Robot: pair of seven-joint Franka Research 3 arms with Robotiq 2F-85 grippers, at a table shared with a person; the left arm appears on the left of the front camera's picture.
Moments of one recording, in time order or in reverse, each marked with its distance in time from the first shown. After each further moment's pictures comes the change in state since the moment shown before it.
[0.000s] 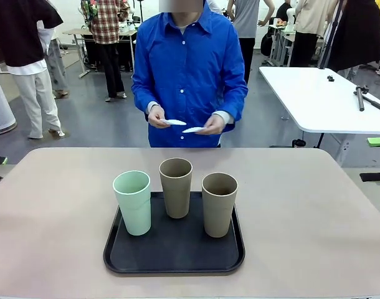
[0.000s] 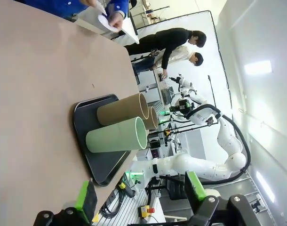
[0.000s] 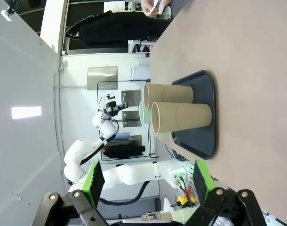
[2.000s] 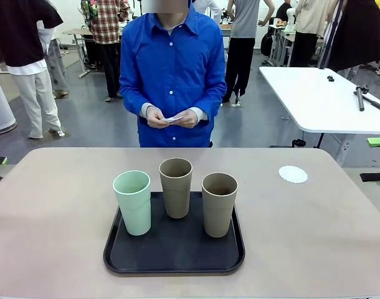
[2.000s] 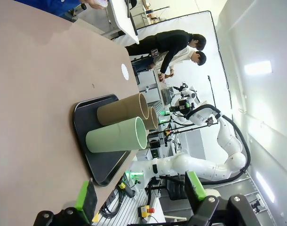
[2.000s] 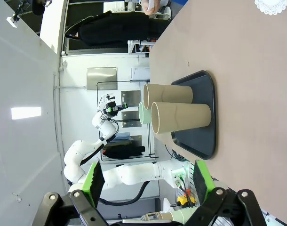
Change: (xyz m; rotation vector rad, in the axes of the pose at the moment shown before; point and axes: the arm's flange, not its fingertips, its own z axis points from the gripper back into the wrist) left arm 0.000 0.000 0.001 -0.001 -0.001 0.000; right arm 0.000 0.000 0.000 -0.002 -0.001 -0.001
